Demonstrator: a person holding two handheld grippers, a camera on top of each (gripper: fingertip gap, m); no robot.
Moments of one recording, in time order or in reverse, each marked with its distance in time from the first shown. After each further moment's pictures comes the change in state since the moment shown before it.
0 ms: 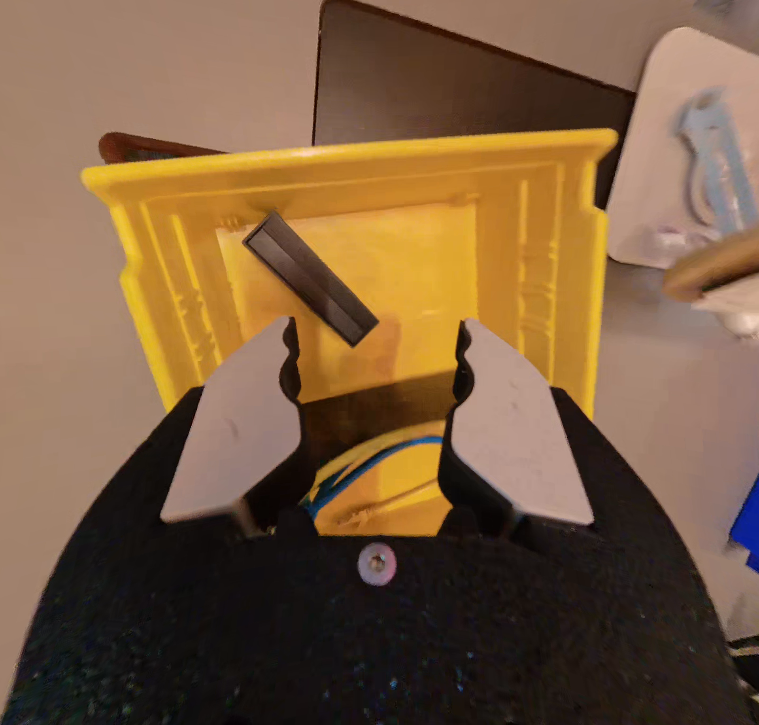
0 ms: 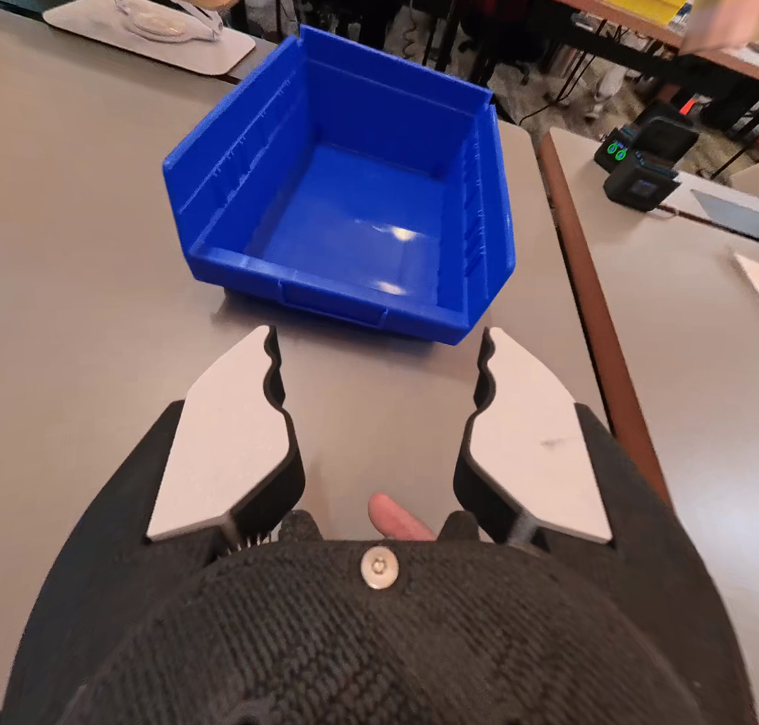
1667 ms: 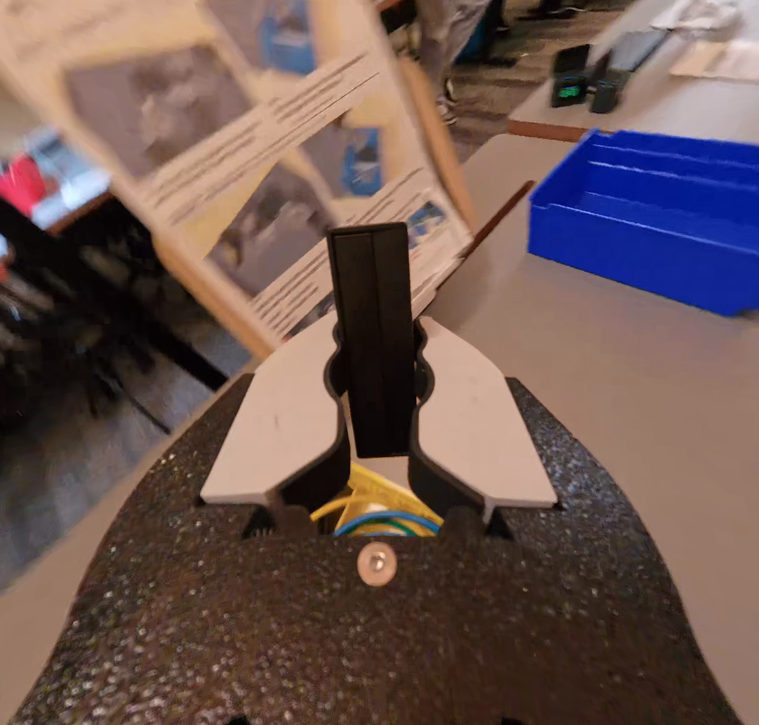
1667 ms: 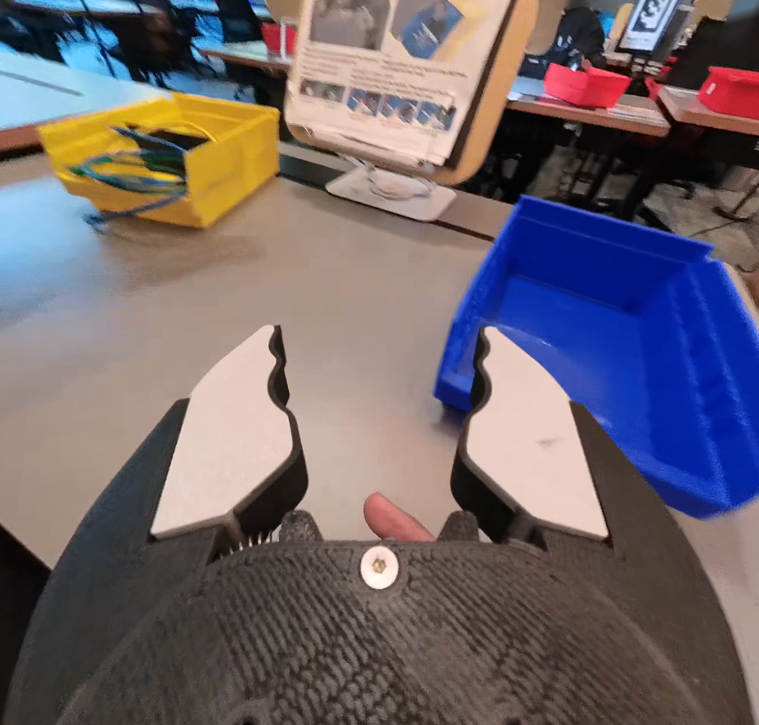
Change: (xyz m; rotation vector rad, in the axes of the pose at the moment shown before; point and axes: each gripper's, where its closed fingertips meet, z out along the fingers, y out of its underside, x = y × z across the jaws) left arm 0.225 0.096 -0.183 0.837 0.374 1.089; right arm -0.141 -0.079 -0.025 0.252 -0.367 0.031
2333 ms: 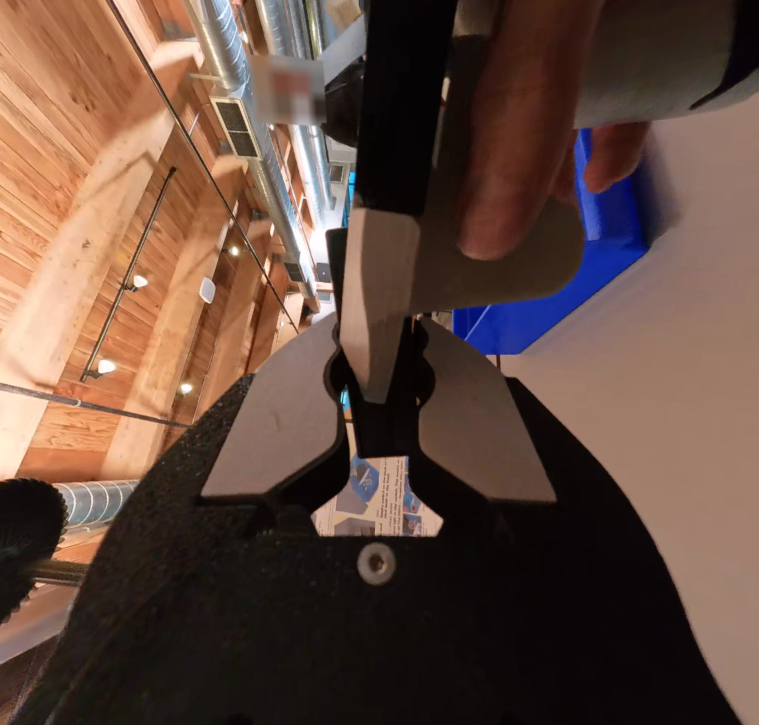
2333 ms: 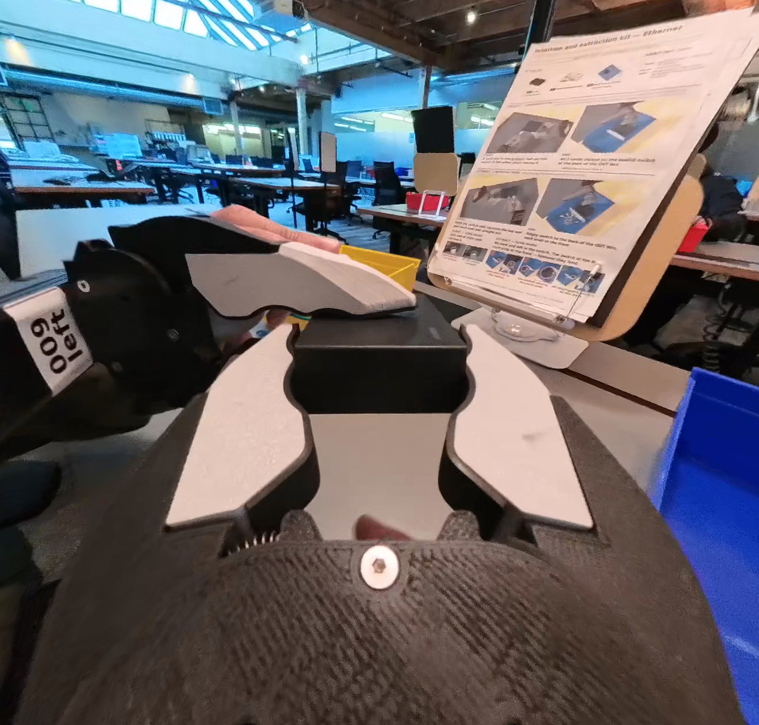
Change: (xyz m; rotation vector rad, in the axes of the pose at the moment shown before) left arm 0.357 -0.028 0.008 0.451 -0.233 1.238; right arm -0.091 -0.076 0.030 0.324 -0.319 0.000
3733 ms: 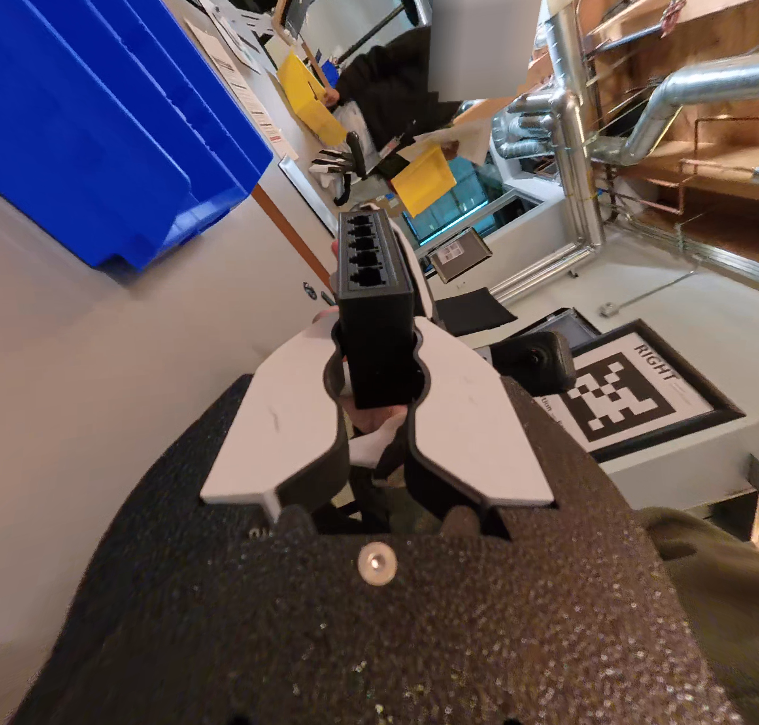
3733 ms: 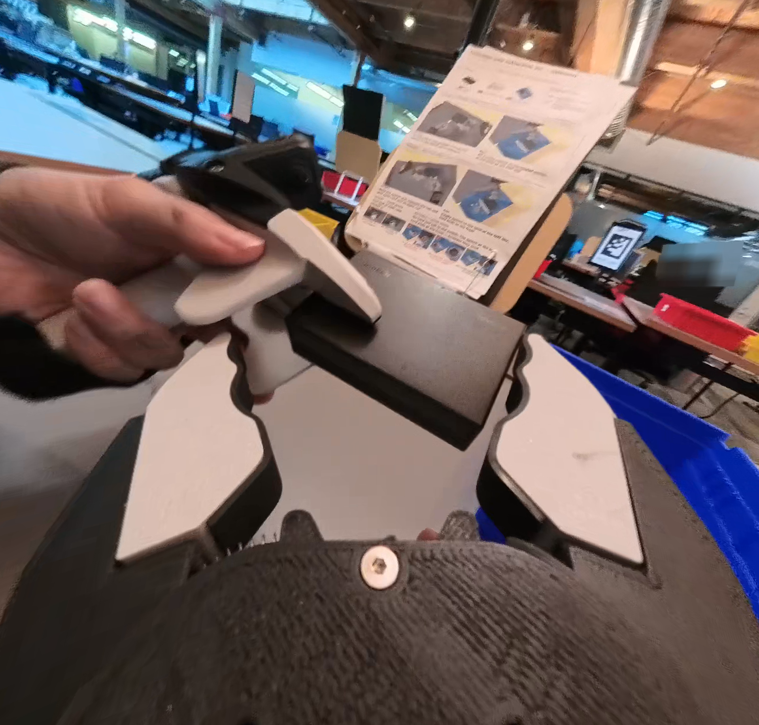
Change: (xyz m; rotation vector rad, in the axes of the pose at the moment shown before) left arm 0.054 -0.027 0.013 0.198 0.854 -2.442; right arm 0.030 0.049 -0.031 -0.026 0.205 -0.296
